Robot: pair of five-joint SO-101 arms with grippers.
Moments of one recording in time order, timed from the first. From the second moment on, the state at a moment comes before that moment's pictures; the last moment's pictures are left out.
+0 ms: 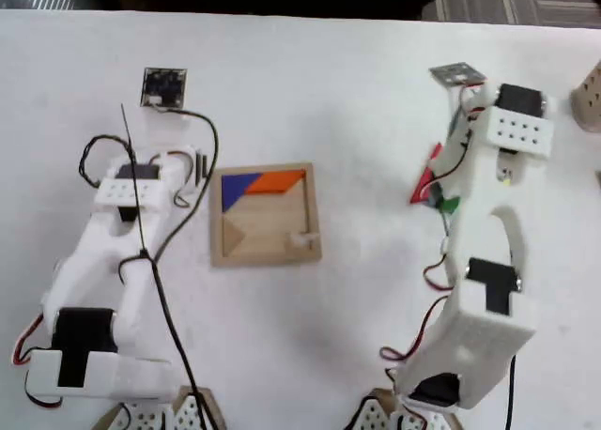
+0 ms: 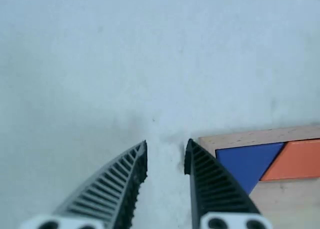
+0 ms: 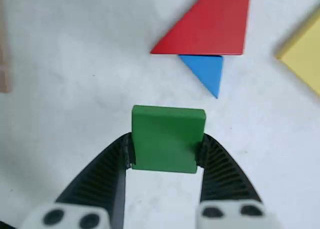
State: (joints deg) left arm -5.1 -2.2 35.0 30.9 -1.7; right arm 8.3 15.2 -16.5 98.2 33.3
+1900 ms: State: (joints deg) left arm -8.4 -2.2 34.0 30.9 -1.7; right arm -27.5 10.9 -14.2 98.1 14.7
